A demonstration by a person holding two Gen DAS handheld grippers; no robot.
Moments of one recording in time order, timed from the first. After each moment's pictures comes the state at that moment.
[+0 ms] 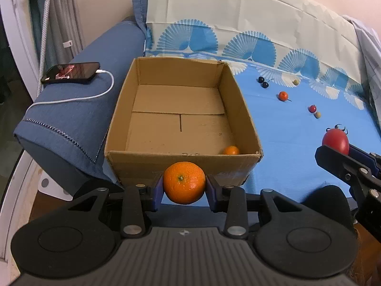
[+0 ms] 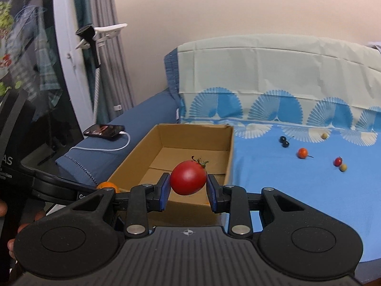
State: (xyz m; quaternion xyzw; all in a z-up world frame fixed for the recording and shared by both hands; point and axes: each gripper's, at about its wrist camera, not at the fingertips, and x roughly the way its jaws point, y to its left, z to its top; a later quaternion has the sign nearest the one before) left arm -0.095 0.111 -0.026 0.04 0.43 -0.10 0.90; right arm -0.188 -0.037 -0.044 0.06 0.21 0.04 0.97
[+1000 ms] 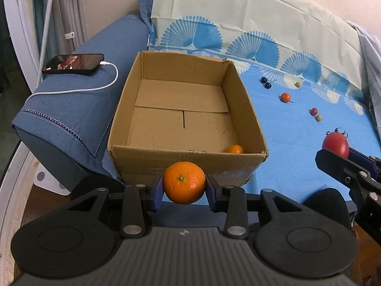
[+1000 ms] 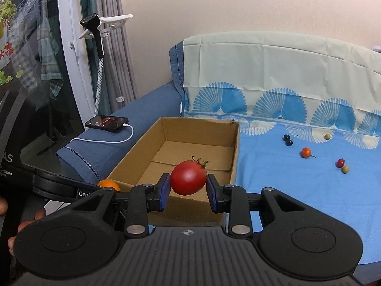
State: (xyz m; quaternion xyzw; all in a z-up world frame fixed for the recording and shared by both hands) left arm -0.086 0.122 -0.035 0.03 0.44 -0.10 0.89; right arm -0.180 -0.025 -0.047 0.05 0.23 0.04 0.97
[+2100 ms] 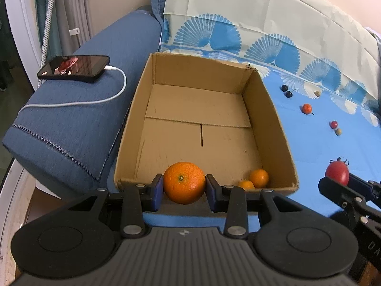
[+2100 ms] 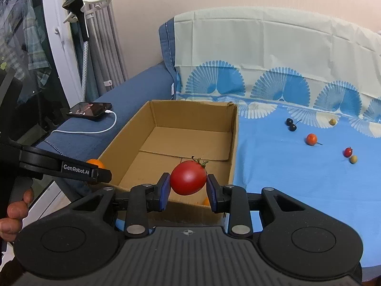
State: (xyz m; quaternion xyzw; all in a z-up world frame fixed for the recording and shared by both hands) left arm -0.007 0.128 -0.052 0.02 0.45 -0.07 0.89; right arm -0.103 -0.032 -0.074 0.06 0.28 0.03 0.96
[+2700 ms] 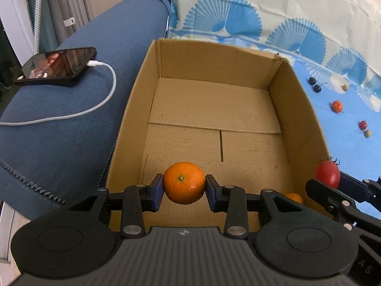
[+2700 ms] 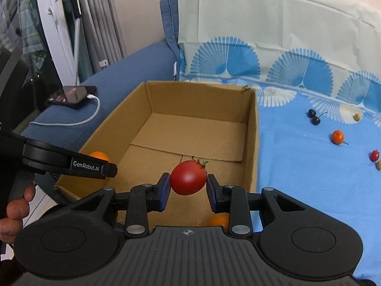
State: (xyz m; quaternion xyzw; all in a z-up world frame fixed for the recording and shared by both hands) left arm 0.086 0.116 -0.106 0.05 0.48 -0.04 0.87; right arm 0.003 -0.027 -0.120 0.05 0.33 0.05 0.94
